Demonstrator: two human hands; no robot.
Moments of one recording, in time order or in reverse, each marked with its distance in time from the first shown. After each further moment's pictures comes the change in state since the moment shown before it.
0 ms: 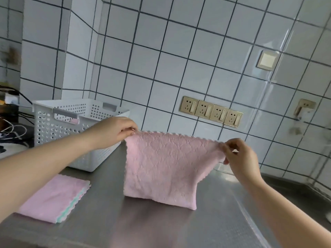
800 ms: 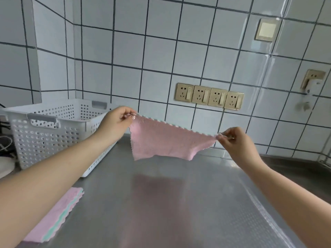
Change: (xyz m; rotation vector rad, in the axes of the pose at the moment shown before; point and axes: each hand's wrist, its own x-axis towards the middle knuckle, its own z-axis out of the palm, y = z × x) left_hand 0.051 0.010 0.053 -0.541 0.303 -0.334; right_hand 0.033 0.050 0.028 0.017 -0.079 0.092
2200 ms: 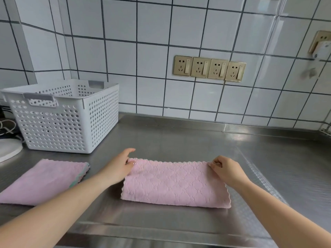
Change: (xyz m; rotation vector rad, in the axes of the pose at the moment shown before) left_hand -0.129 -0.101 0.040 0.321 -0.450 -0.324; right_hand -0.092 0.091 0.052 -0.281 -0.392 0.249
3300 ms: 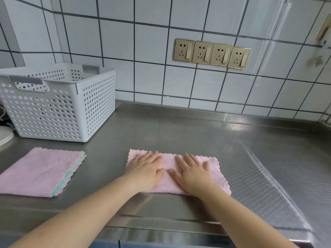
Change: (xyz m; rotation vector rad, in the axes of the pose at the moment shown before) left_hand -0.014 0.033 0.065 0.707 -0.259 0.204; right_hand -0.036 -0.053 0.080 -0.431 -0.202 -0.209
